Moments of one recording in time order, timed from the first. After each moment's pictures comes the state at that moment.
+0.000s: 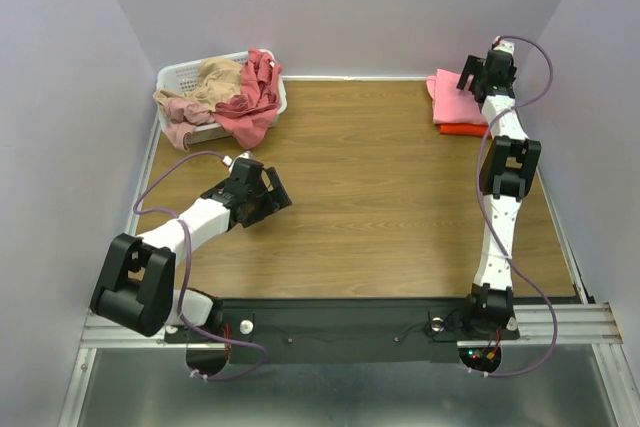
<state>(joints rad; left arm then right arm) -0.40 1.32 0.67 -0.25 -0.01 -0.79 -0.18 2.68 2.43 -0.20 0.17 0.11</state>
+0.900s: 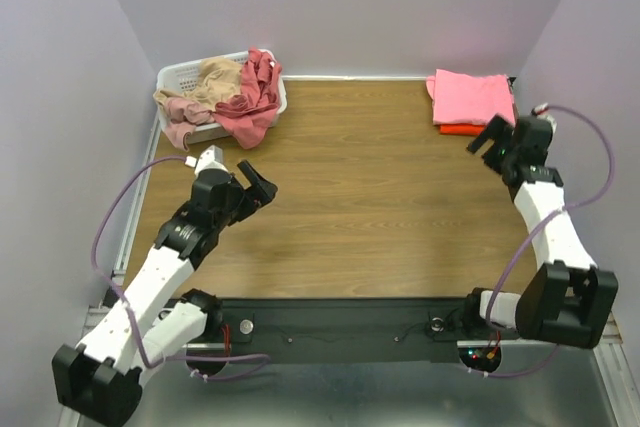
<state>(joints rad) -0.40 0.84 0.66 -0.40 -0.08 -0.84 -0.18 1.30 1.04 -0.27 0.07 0.49</state>
